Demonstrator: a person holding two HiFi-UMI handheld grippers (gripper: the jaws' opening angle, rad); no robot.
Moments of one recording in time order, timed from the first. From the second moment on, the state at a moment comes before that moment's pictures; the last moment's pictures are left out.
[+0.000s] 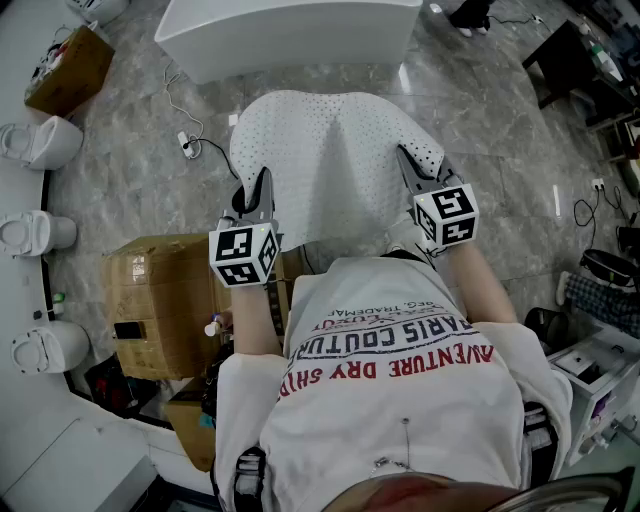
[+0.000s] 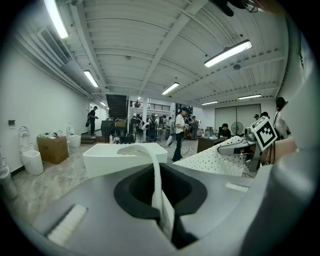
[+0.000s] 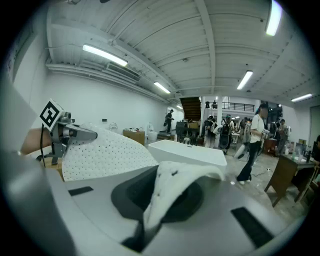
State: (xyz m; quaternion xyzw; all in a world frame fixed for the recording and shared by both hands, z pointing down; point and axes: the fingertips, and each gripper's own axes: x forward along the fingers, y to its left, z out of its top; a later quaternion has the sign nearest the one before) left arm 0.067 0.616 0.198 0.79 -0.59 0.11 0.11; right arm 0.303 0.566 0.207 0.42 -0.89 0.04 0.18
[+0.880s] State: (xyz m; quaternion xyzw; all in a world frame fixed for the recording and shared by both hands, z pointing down) left arm 0.045 0.582 0.211 0.77 -0.61 0.12 0.12; right arm 0.282 0.519 0.225 0.40 -0.89 0.07 0.20
